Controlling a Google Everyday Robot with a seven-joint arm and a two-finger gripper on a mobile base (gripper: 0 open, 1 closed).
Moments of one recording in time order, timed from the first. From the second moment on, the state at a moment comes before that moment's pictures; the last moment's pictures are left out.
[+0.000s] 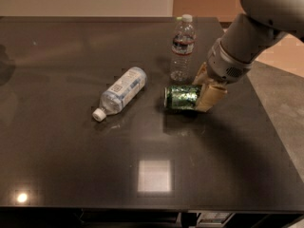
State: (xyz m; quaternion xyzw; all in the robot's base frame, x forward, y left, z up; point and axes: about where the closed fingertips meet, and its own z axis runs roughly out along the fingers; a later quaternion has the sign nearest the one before) arm 0.527 -0.128 0.868 -0.69 0.70 0.08 0.16
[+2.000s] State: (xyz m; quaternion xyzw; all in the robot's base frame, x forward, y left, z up) arm 0.609 -0.160 0.851 -0.65 0.74 0.01 0.18
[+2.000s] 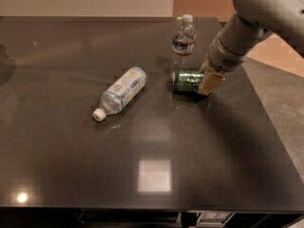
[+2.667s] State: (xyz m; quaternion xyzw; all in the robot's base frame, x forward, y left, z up) arm 0.608 -0.158 0.848 -0.65 0.74 0.01 0.18
